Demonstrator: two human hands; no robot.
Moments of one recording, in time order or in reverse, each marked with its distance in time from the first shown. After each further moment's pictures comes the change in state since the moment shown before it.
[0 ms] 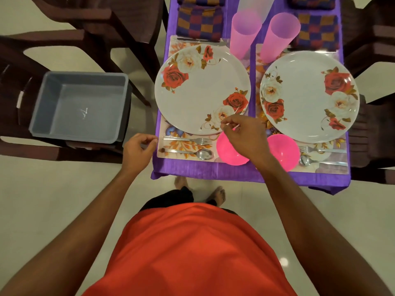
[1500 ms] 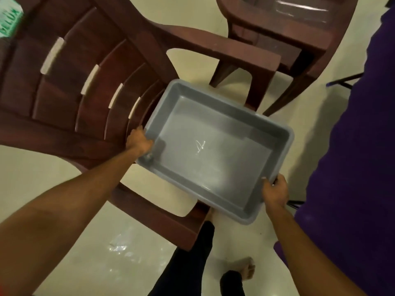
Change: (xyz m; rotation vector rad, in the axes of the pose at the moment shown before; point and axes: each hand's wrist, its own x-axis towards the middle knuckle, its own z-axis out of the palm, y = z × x) left_hand 0.361 -0.506 -0.287 0.260 -0.070 -0.690; right_hand 0.219 -0.167 0.518 0.043 -0.036 0.728
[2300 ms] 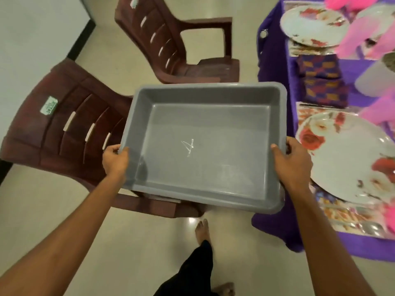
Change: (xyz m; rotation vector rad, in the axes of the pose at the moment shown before) left_hand -0.259 0.064 -0.103 -0.696 0.378 0.140; right_hand -0.177 -0.002 -0.271 0.205 0.337 -0.512
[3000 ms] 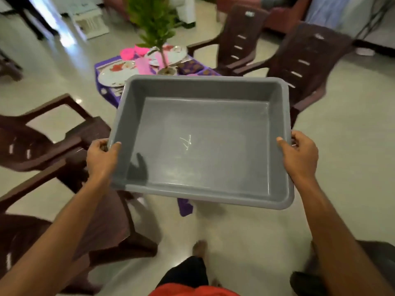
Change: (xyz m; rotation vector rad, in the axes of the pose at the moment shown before) left_hand -0.363 0.153 0.095 0.046 -0.604 0.725; right_hand -0.241 0.185 -0.349 0.138 0.793 0.317
